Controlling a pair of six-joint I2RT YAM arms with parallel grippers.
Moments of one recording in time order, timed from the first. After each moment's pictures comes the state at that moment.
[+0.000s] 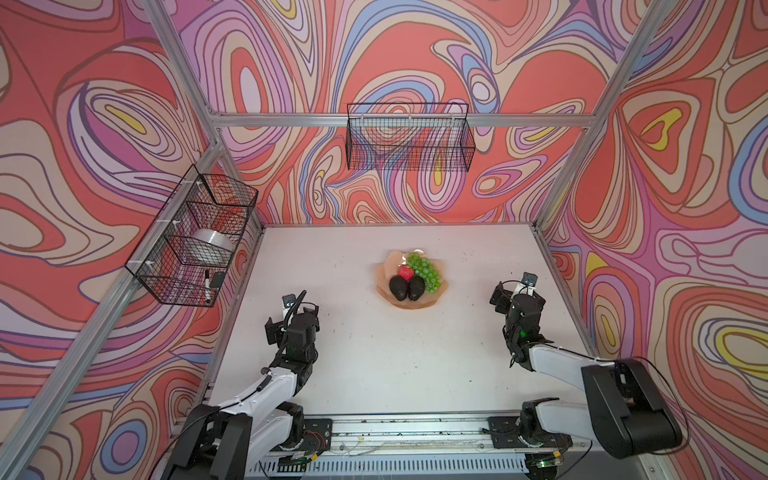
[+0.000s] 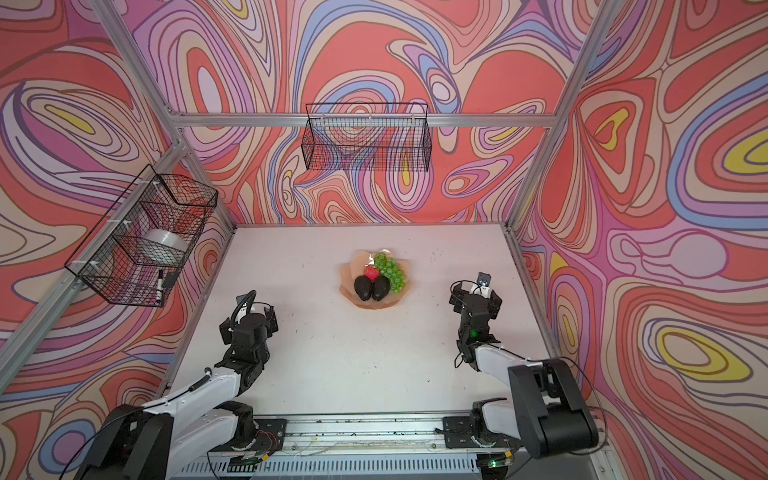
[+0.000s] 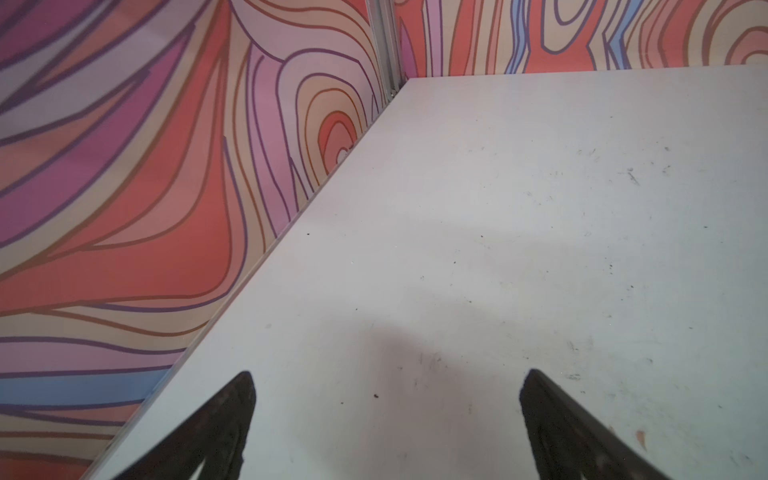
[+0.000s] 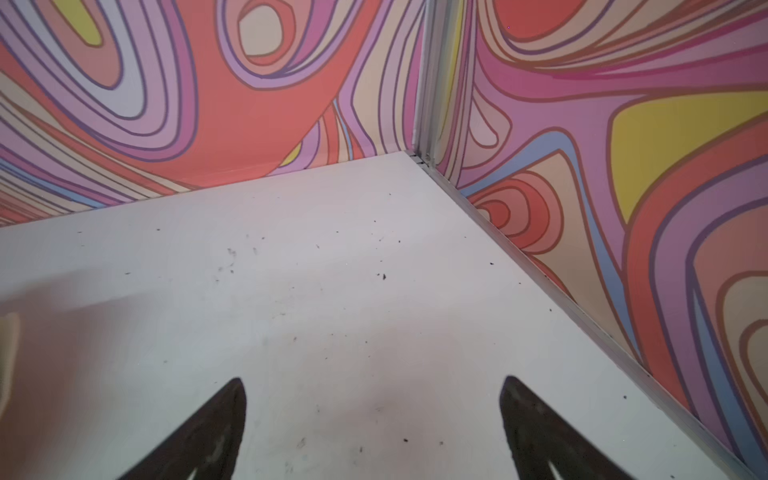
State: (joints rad) left arm -0.20 1.13 0.22 0.44 -0.67 -0.12; right arm 0.10 1.38 0.32 0.77 0.46 0.15
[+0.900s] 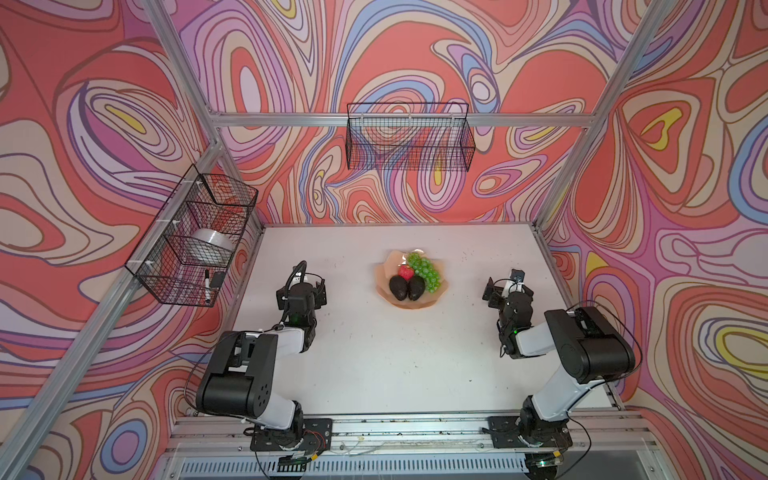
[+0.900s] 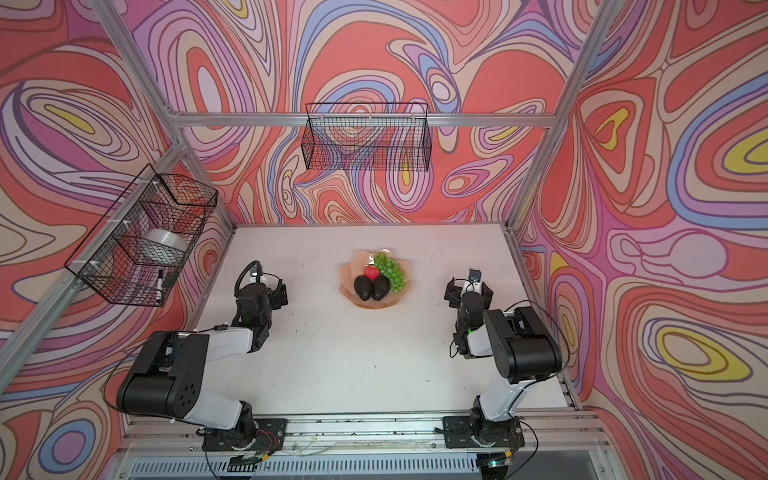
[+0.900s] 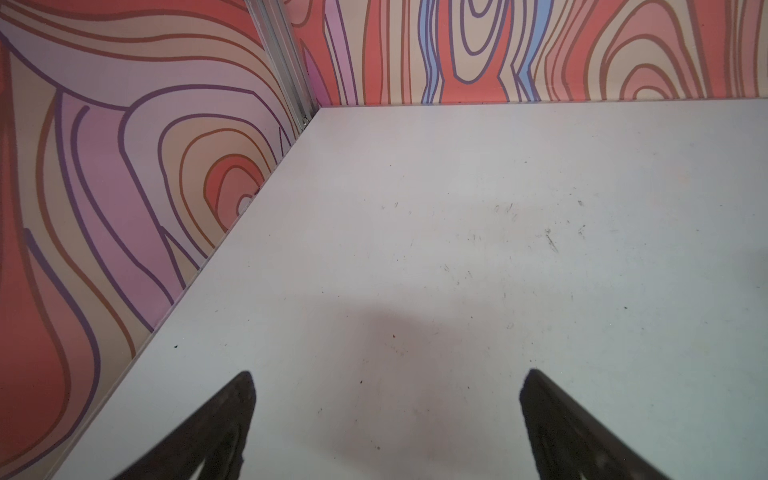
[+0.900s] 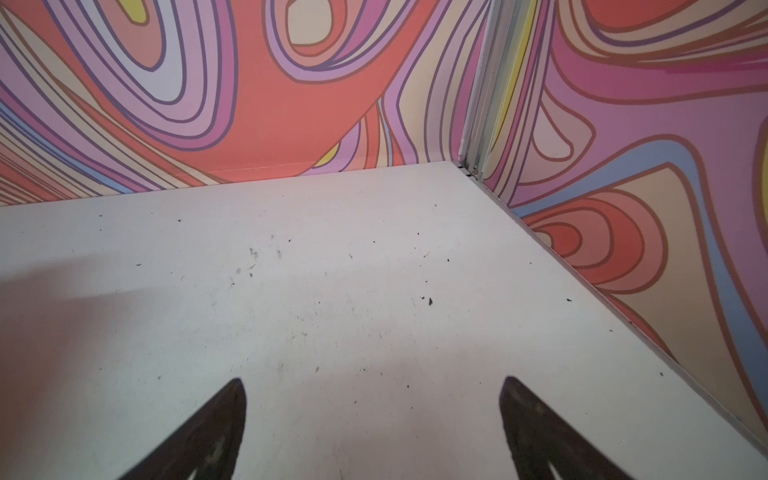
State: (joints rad) left arm -0.09 1.51 0.46 0.63 -0.40 -0.03; right arm 0.07 1.71 0.39 1.10 0.30 0.06
